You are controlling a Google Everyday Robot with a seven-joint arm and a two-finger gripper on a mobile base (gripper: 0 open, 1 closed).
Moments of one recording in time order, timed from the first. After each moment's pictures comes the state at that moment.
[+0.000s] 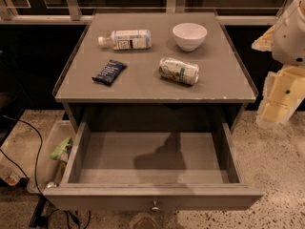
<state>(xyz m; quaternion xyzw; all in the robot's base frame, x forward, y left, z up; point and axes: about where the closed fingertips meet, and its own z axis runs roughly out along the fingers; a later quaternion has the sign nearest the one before) 0.438 -0.217 0.976 -0.60 0.78 -0.03 0.16</state>
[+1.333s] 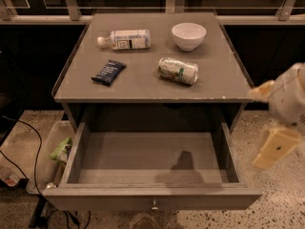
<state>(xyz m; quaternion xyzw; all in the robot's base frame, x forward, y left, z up) 0.396 -0.216 0.902 -0.60 0.78 0.00 0.18</state>
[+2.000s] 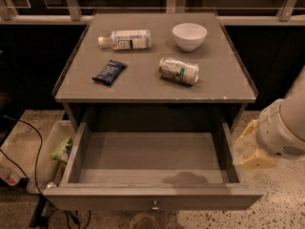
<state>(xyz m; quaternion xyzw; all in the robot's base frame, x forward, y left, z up) 0.372 -0.211 0.837 -0.59 0.79 0.04 0.16</state>
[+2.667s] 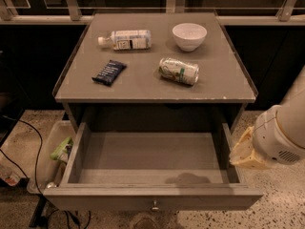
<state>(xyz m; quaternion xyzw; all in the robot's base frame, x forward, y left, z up) 0.369 -0.205 0.824 -0.59 0.79 0.05 0.16</state>
